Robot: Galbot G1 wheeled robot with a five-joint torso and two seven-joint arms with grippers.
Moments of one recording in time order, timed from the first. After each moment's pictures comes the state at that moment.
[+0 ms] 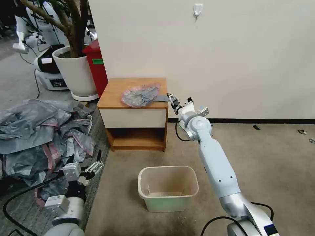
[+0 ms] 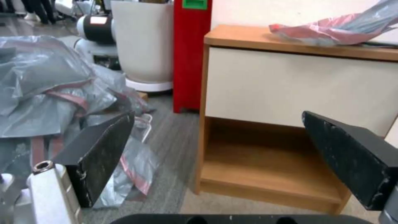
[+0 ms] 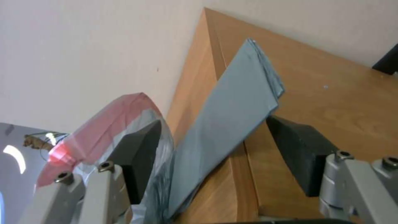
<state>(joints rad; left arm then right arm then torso) 1.74 -1.54 -0.73 -2.26 -0.21 0.09 -0.01 -0.58 1.52 0.26 1.34 1.43 -0.22 0.36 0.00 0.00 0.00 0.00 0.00</state>
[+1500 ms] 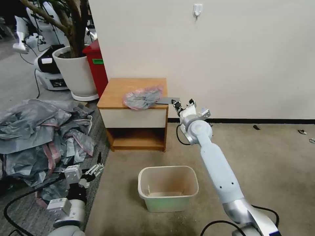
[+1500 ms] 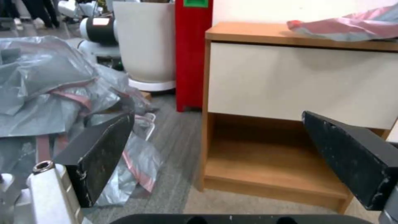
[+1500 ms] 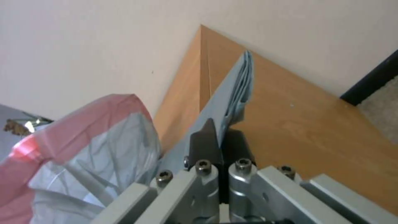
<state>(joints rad) 1.75 -1.55 -0.72 -2.25 -0.17 0.06 -0.01 -0.71 1.43 0.22 1.52 1.33 -0.19 0.37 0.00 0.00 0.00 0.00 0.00</state>
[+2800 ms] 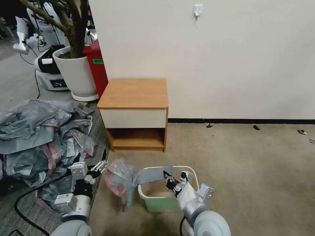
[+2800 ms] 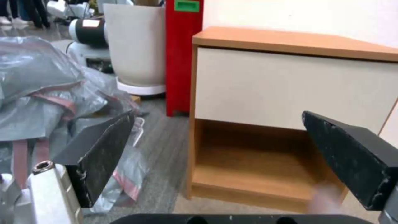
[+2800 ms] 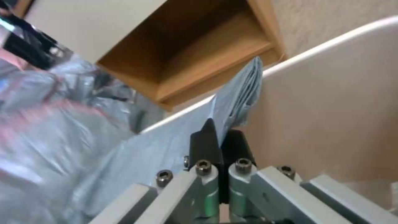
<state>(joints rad) 1.70 -1.55 -0.69 -2.21 -0.17 0.05 0.00 -1.45 1.18 0.00 2.09 0.88 -0.21 0.46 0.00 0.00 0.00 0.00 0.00</state>
